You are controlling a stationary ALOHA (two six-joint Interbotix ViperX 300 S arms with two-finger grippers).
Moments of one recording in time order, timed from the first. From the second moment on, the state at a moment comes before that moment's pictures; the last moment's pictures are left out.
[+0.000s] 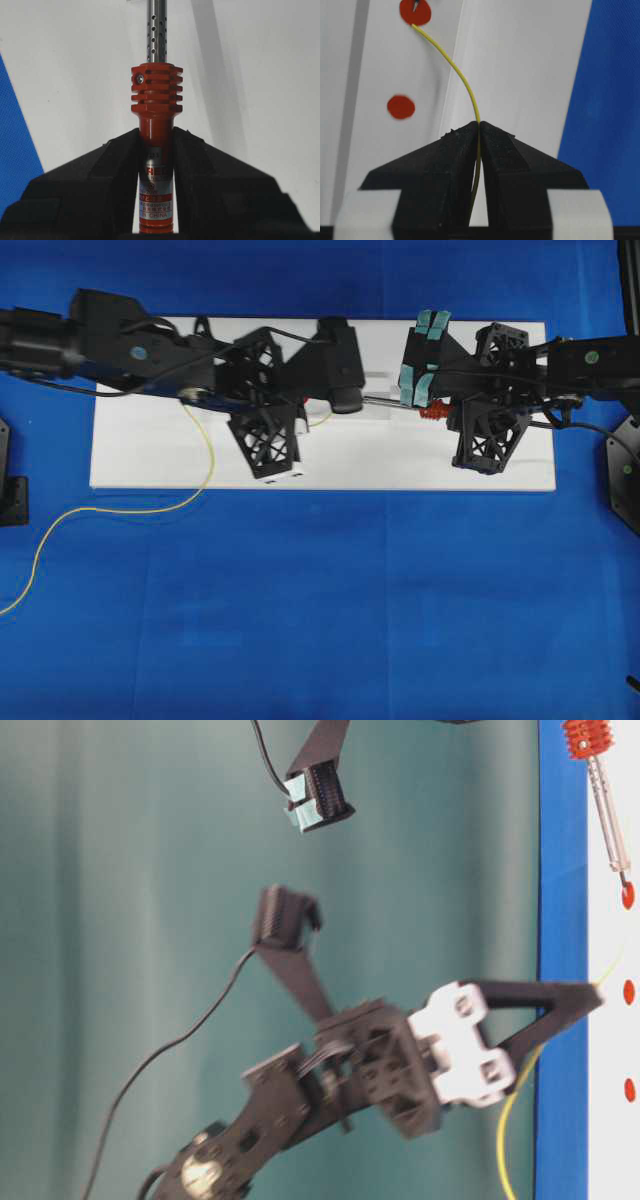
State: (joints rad) left arm 0.09 0.14 0.36 0.00 0.49 -0.09; right arm -0.14 -0.19 0.75 -0.12 0.68 0.32
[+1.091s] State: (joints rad) left arm 0.09 -0.10 0.62 0.00 0.33 -0.10; right arm -0.14 -0.46 0.90 -0.13 0.63 0.38
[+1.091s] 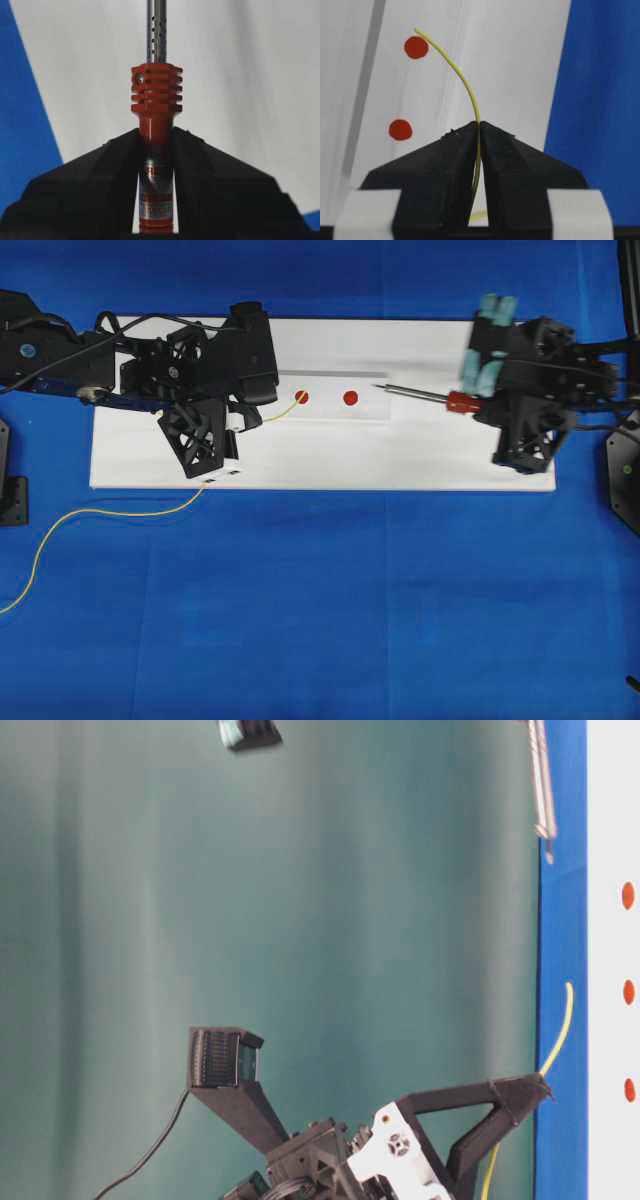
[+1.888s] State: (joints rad) left arm -0.25 -0.23 0.87 0.00 -0.02 -0.33; right arm 0.26 -0.46 0.95 -0.05 0.25 0.46
